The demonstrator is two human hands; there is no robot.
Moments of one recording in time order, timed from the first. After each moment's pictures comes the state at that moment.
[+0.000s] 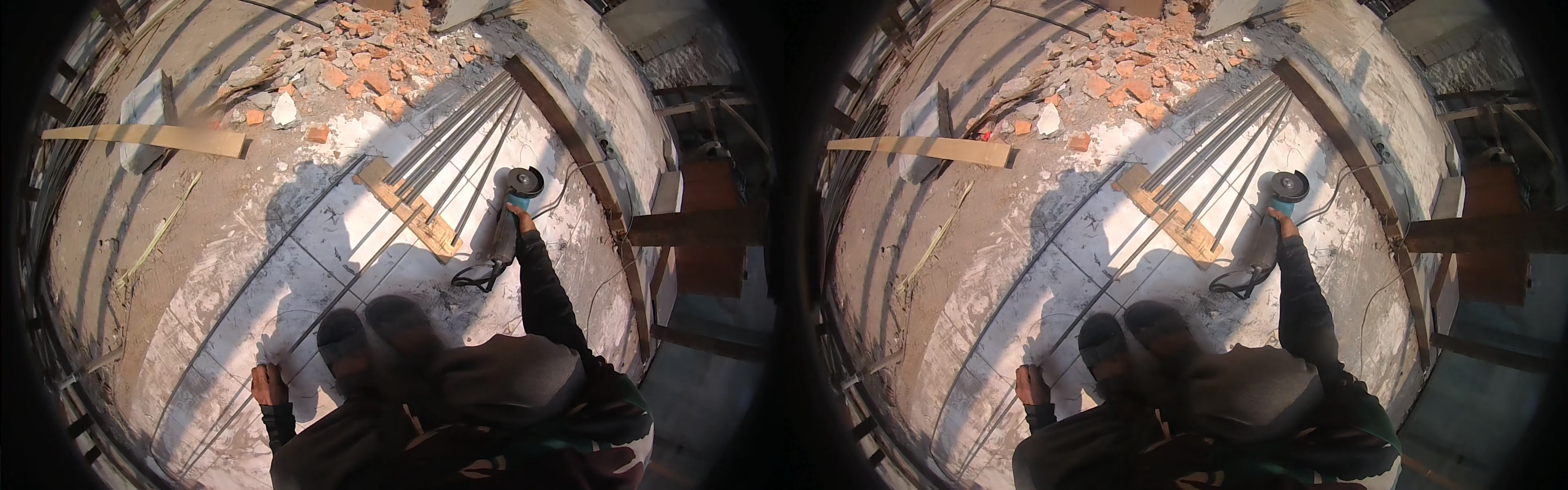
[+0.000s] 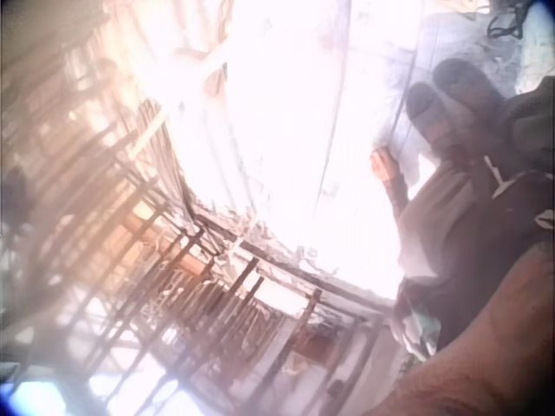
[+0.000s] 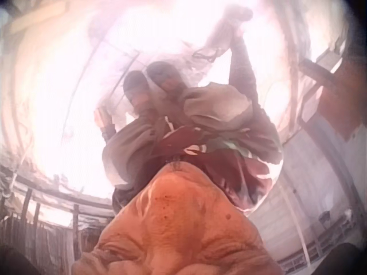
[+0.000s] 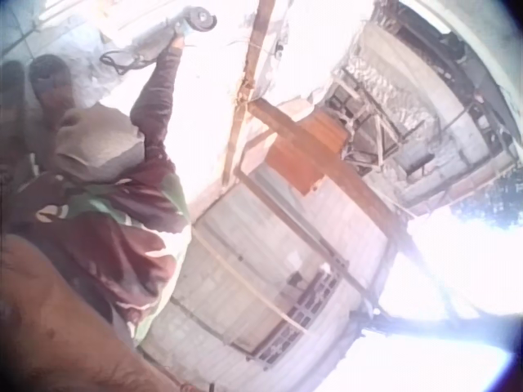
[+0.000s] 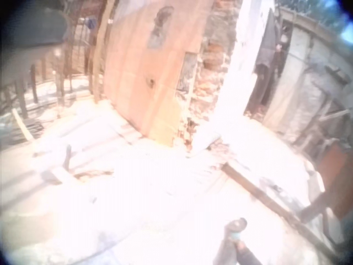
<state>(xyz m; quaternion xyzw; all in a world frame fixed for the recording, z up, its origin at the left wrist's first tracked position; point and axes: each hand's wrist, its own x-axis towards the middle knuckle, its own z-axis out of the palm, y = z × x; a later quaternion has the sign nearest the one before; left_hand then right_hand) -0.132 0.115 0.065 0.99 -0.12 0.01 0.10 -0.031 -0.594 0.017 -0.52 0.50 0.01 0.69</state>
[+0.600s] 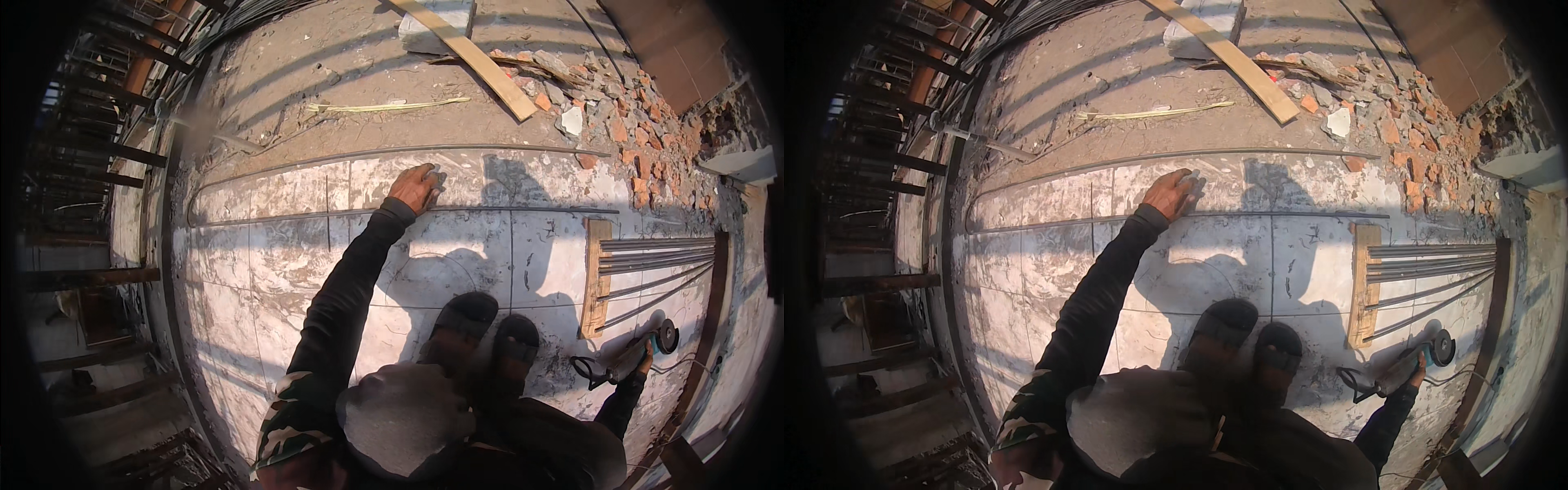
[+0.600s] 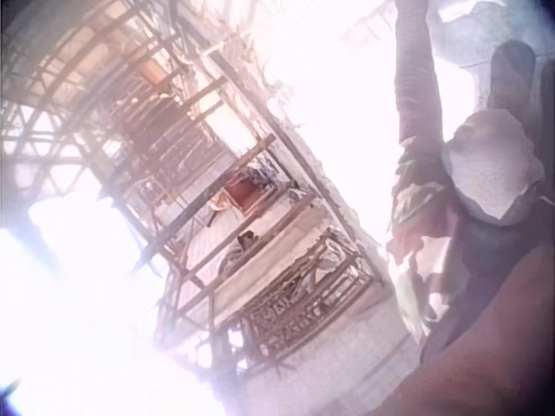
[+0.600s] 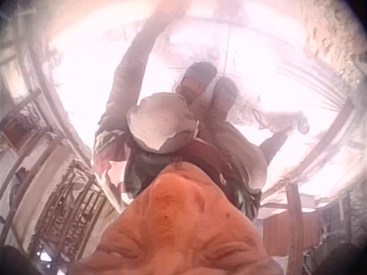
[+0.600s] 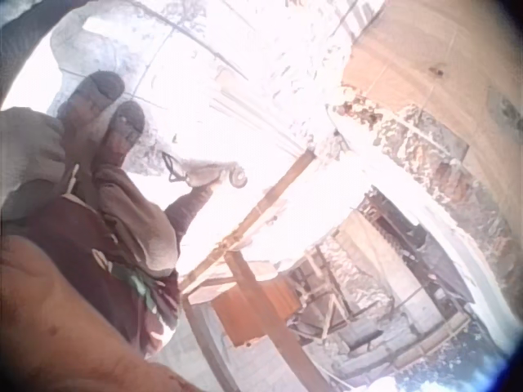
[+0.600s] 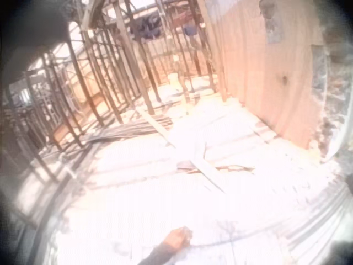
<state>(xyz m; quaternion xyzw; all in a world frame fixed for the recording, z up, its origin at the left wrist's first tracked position) 0.089 0.156 0.047 0.98 -0.13 0.09 0.15 -0.036 -0.652 -0.019 -0.56 0.42 0.09 0.71</state>
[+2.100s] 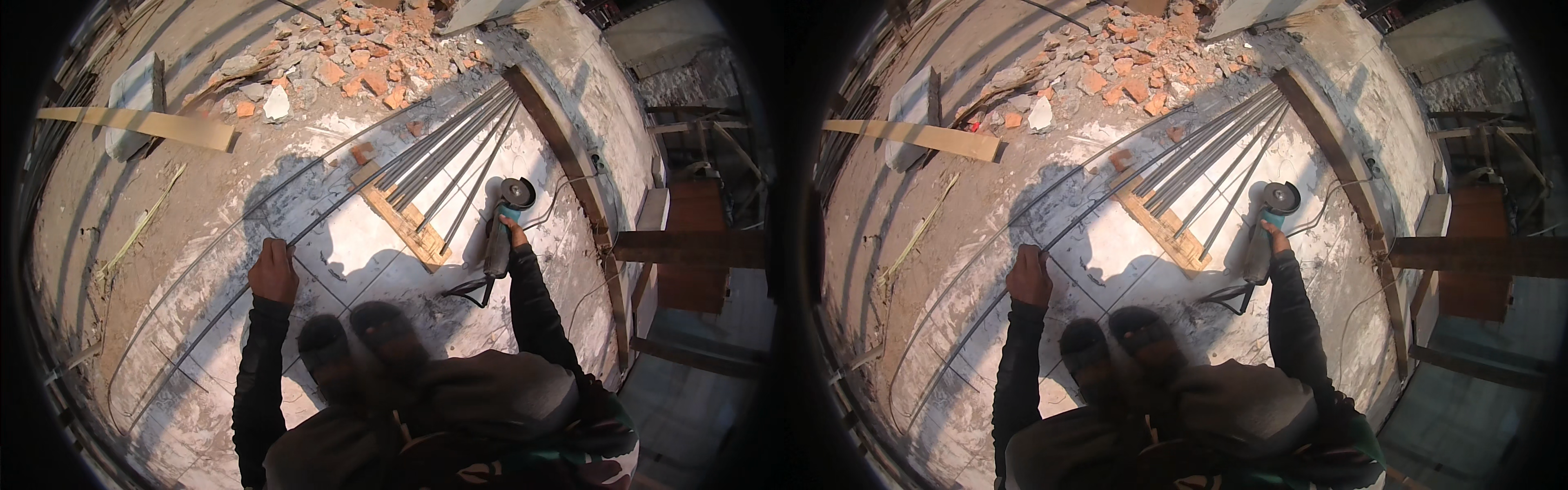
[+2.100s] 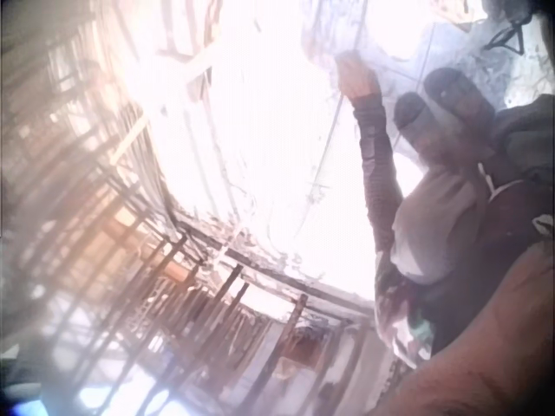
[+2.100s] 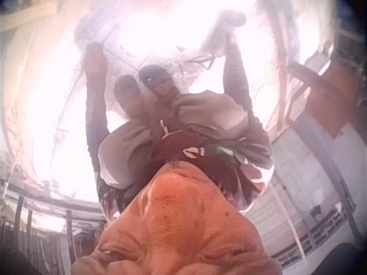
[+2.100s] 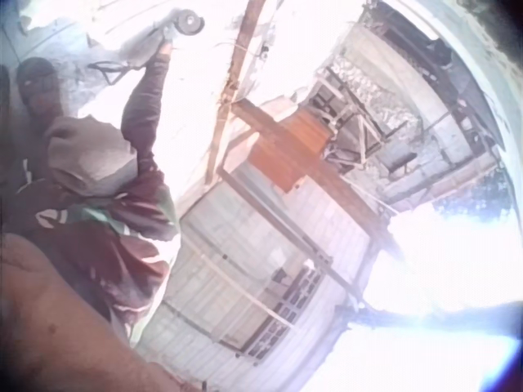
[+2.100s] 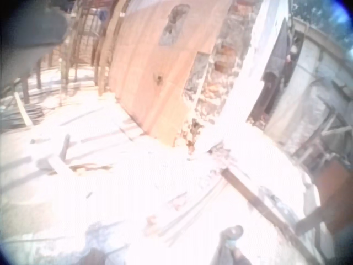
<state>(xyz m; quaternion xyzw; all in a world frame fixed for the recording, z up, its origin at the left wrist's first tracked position) 0.079 -0.048 0.086 0.95 -0.18 0.11 0.25 -0.036 -0.590 0.032 -0.52 0.49 0.02 0.70</state>
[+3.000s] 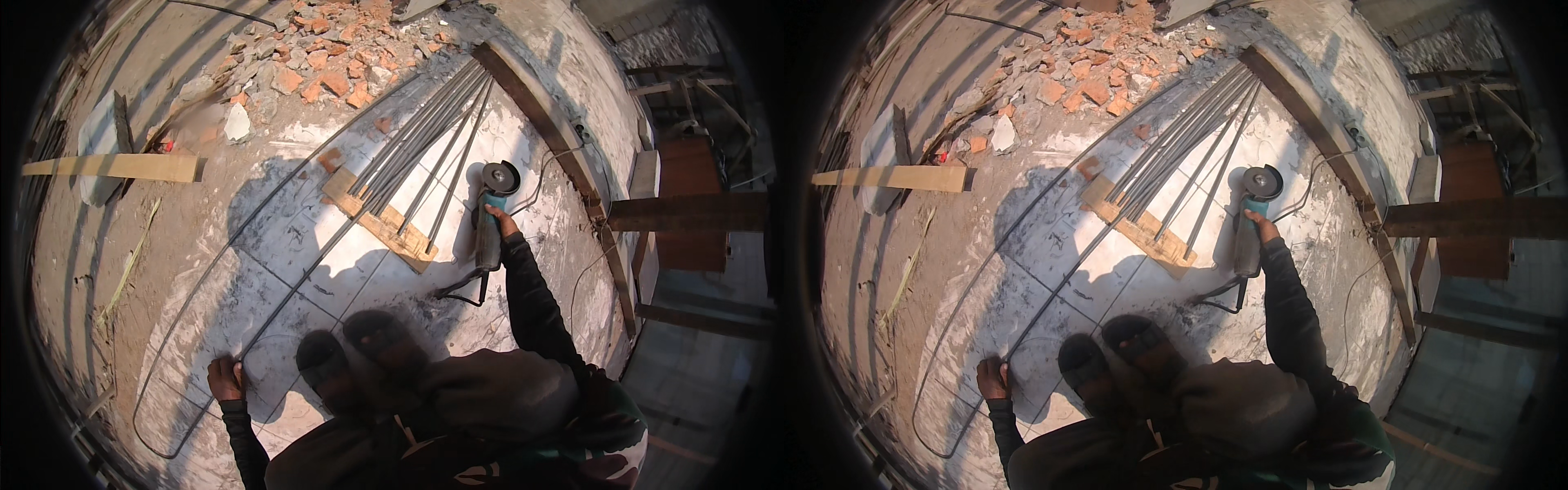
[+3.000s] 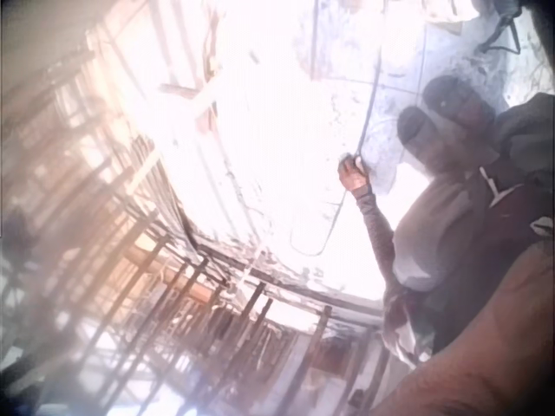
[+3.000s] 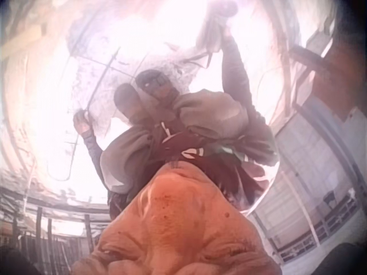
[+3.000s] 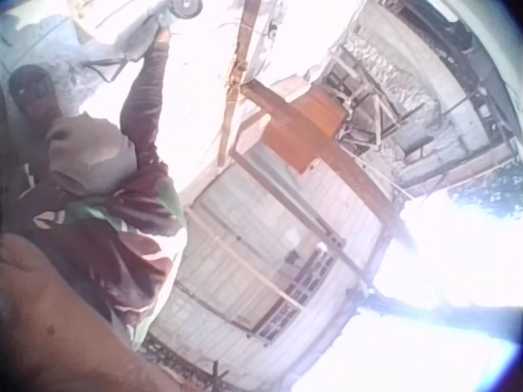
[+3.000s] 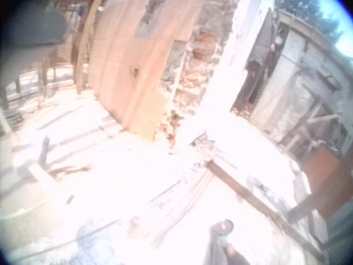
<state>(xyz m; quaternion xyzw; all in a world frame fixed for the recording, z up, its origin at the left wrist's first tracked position) -0.038 0.158 0.028 0.98 -0.13 -0.06 0.14 -0.035 -0.584 0.045 -0.53 0.53 0.05 0.66</state>
